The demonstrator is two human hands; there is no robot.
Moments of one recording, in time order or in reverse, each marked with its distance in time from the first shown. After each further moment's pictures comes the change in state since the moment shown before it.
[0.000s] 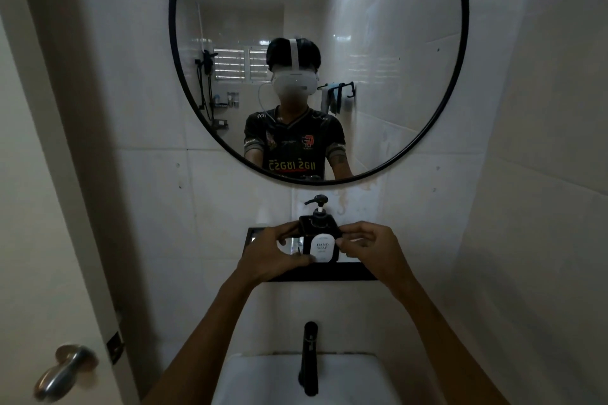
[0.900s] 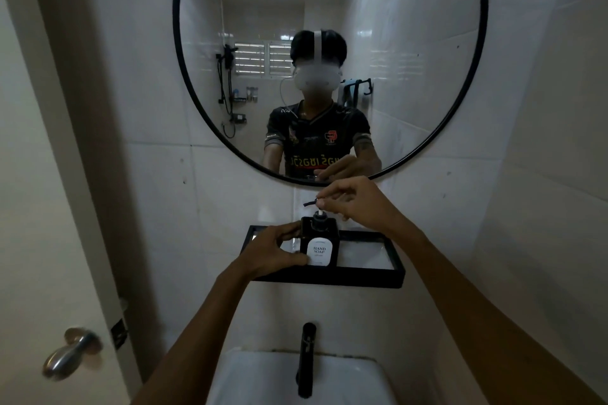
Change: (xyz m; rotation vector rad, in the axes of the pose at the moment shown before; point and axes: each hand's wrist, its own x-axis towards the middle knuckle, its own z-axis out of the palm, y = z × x) left_hand 0.007 0.006 -0.003 -0.037 -0.059 -0.041; right_hand 0.076 -0.060 -0.010 -0.130 -0.341 -0.216
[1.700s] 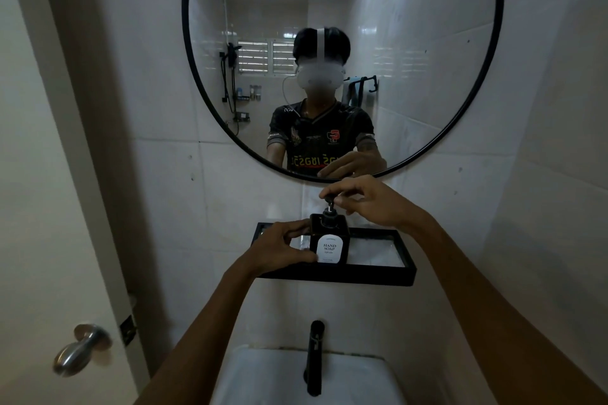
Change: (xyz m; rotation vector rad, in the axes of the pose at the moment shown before) left_hand 0.000 -0.001 -0.004 -0.024 -0.020 -0.010; right_hand 0.000 -0.007 -0.007 -0.097 -0.197 -0.100
